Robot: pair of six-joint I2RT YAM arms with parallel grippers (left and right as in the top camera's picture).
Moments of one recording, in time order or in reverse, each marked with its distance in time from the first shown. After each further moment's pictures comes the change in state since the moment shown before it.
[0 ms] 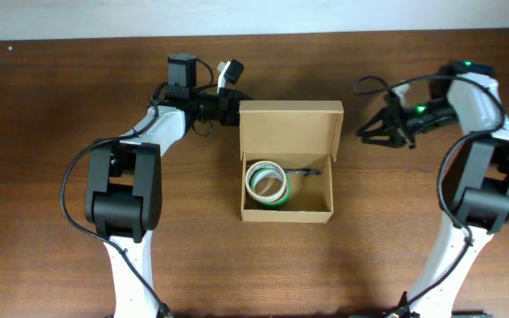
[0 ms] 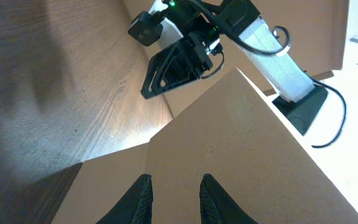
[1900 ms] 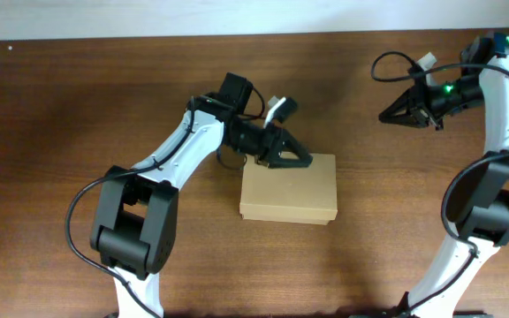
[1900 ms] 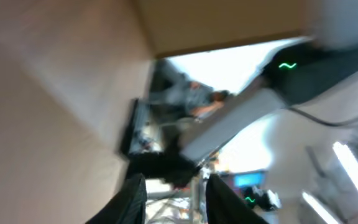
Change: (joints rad) left arm -0.250 -0.216 0.003 -0.867 -0.160 0.494; right arm -0.003 -0.114 0.214 -0.172 0.101 -0.051
